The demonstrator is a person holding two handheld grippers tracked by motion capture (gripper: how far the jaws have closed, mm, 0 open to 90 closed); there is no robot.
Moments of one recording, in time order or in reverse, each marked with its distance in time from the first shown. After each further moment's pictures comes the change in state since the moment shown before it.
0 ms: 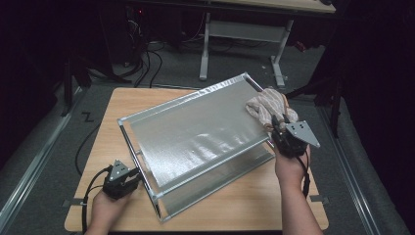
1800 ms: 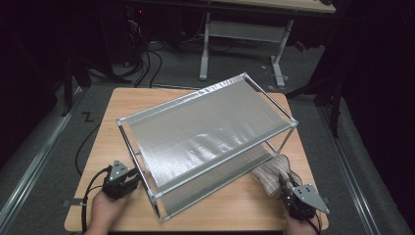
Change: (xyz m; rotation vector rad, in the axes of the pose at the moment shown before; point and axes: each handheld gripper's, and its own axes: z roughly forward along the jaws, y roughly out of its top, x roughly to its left) left arm 0.000 0.000 -0.001 0.002 0.017 -0.006; right arm 0.002 -0.117 -0.111 0.194 0.050 -0.041
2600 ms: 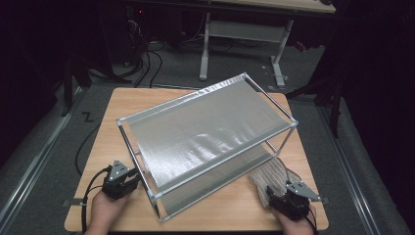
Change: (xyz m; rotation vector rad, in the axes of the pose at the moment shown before) left arm 0.001 0.000 0.000 -0.001 -0.002 -0.001; right arm -0.005 -0.028 0.030 0.258 0.108 0.108
